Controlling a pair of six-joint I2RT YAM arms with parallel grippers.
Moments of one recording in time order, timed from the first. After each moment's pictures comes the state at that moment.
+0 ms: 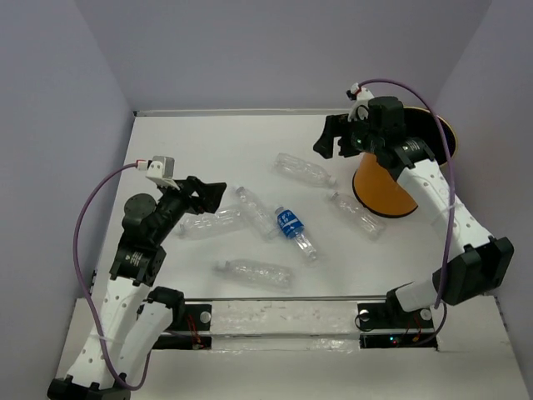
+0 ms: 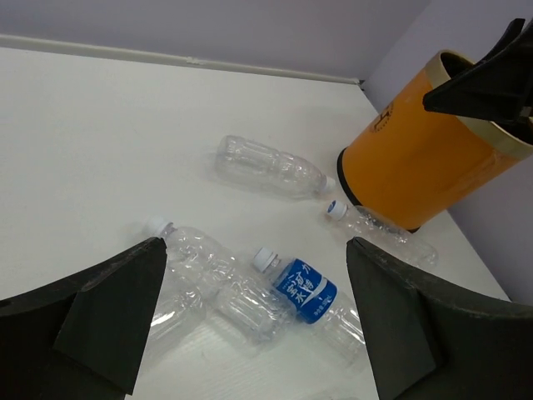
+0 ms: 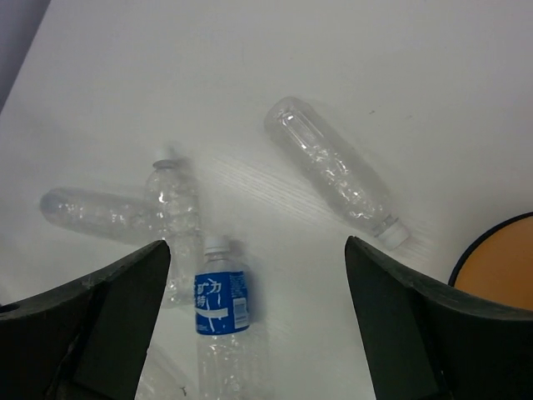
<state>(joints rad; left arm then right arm) -0.26 0.61 0.67 -0.12 0.24 -0.44 0.32 1.41 1.46 -0.52 -0.29 0.22</state>
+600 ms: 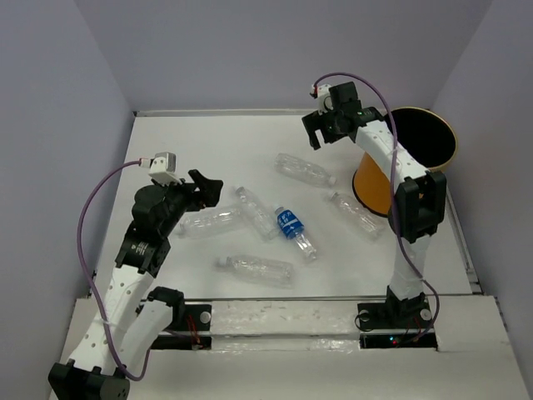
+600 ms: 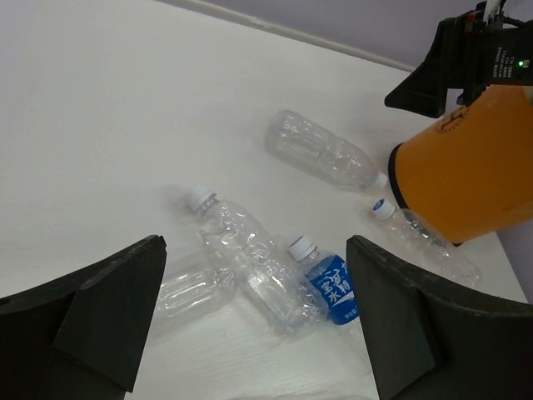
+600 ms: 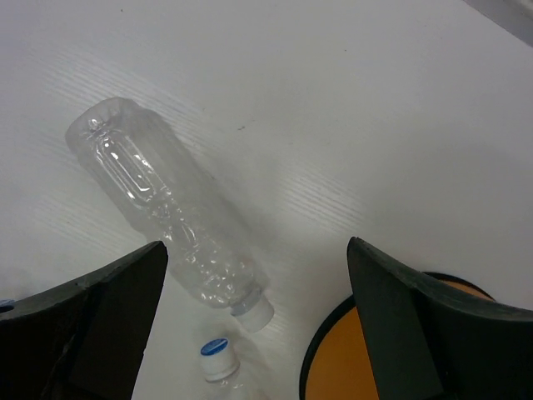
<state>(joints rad) -0.26 0.68 0.67 -0.16 0.13 -0.47 0.33 1.97 1.88 -0.66 -0.05 -0.15</state>
